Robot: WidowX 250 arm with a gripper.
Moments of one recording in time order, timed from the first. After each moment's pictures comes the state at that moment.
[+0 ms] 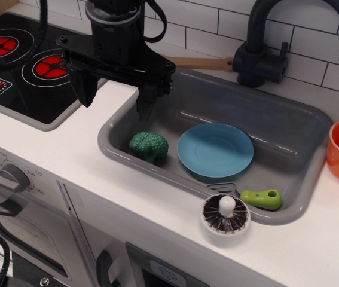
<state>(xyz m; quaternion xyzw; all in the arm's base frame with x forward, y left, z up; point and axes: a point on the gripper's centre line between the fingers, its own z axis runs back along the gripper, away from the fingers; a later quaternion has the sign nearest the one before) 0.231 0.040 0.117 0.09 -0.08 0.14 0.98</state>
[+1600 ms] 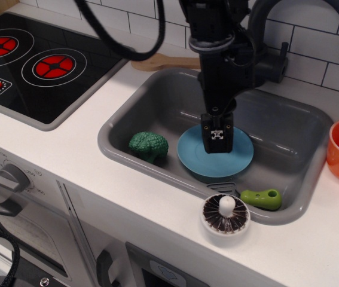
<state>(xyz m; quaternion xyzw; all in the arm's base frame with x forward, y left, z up) 0.287 -0.053 0.067 -0.04 -0.07 -0.54 0.84</state>
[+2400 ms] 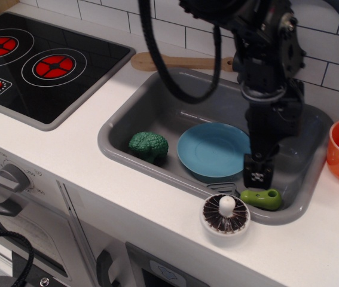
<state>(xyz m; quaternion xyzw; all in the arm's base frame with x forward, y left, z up) 0.297 -0.098 0.025 -0.02 -0.07 -0.59 0.80</state>
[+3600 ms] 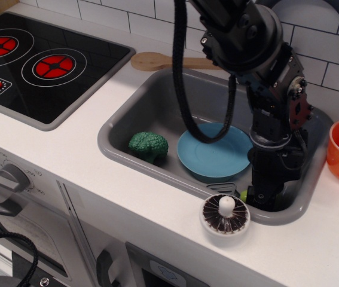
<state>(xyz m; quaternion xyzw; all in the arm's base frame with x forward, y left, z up) 0.287 -0.111 -0.020 -0.01 -0.06 -0.61 0.79</state>
